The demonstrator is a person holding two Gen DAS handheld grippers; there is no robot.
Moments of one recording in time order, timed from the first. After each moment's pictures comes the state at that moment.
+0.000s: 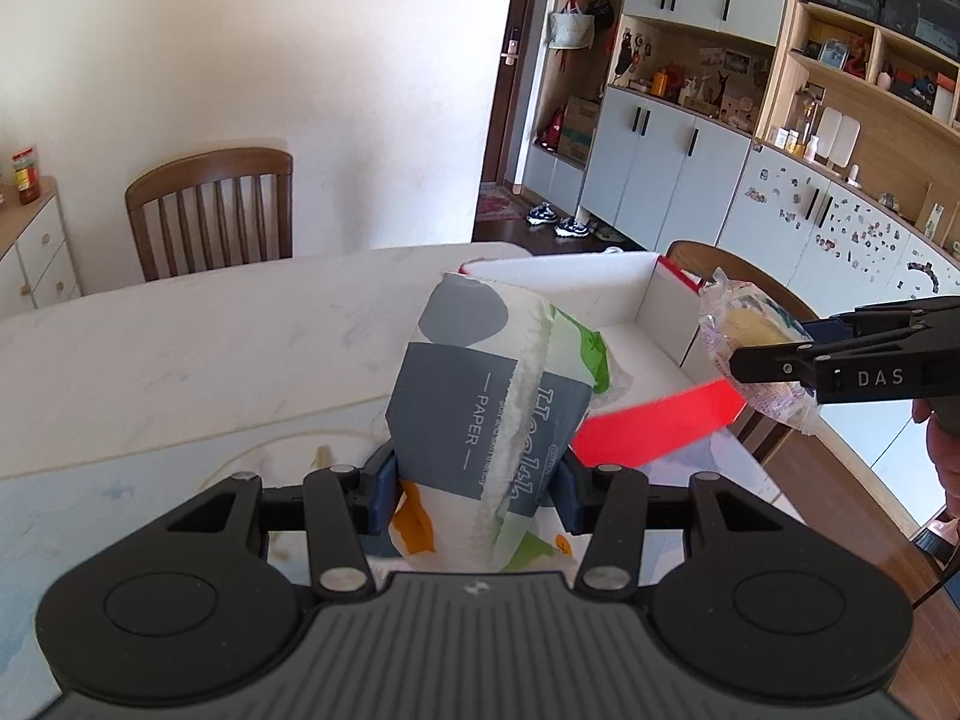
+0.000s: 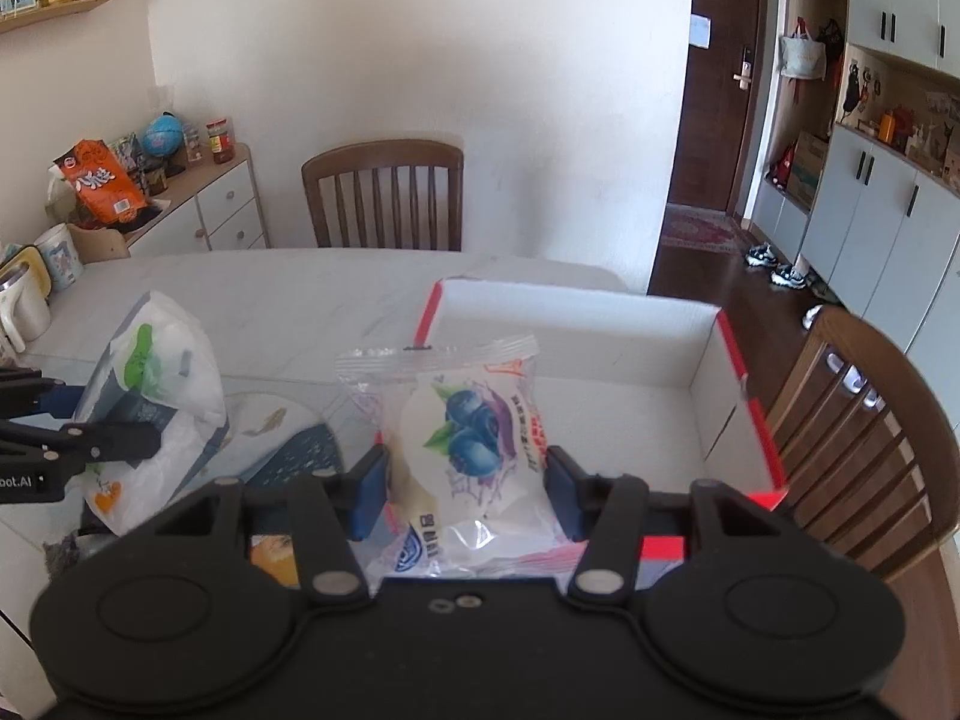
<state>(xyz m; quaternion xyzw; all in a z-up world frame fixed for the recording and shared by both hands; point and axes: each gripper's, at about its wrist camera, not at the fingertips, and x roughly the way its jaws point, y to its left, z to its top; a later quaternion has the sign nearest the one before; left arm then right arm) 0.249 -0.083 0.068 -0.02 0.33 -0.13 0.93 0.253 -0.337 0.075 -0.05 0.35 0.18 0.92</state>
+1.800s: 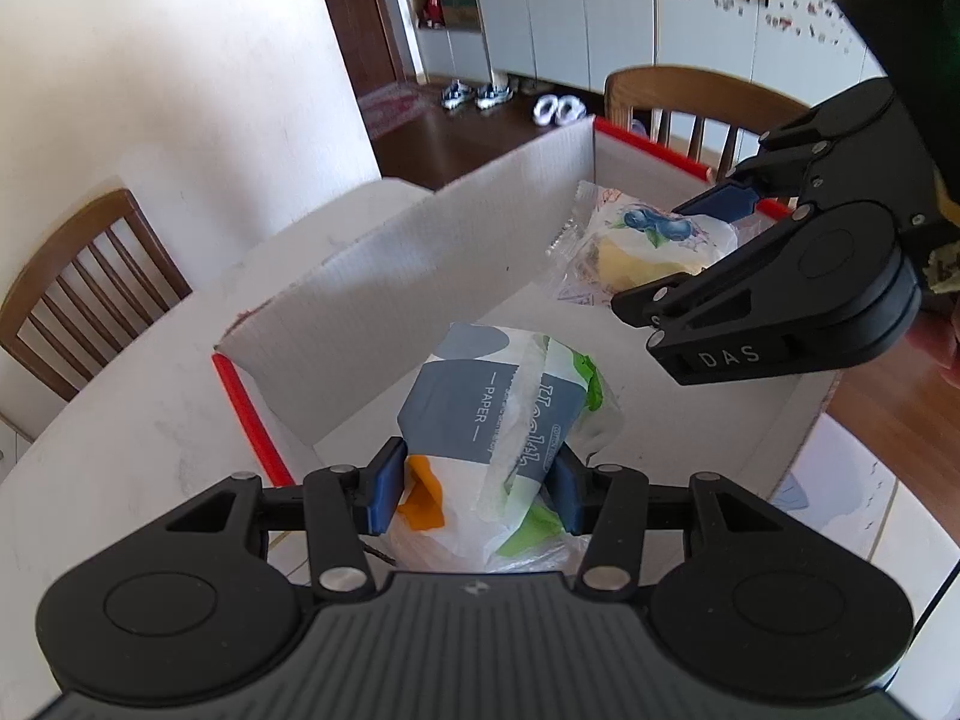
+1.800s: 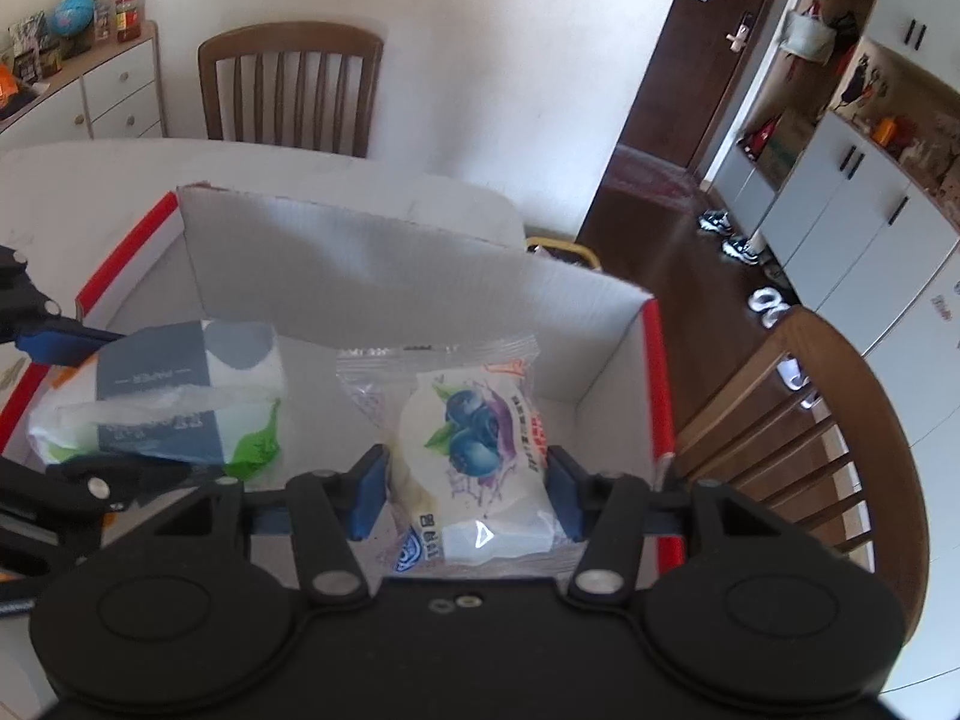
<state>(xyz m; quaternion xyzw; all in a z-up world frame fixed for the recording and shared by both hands) 0.437 -0.267 -0.011 0.18 0.42 -0.18 0.87 0.432 -0.376 -0.026 -0.16 0.42 0.12 0.88</state>
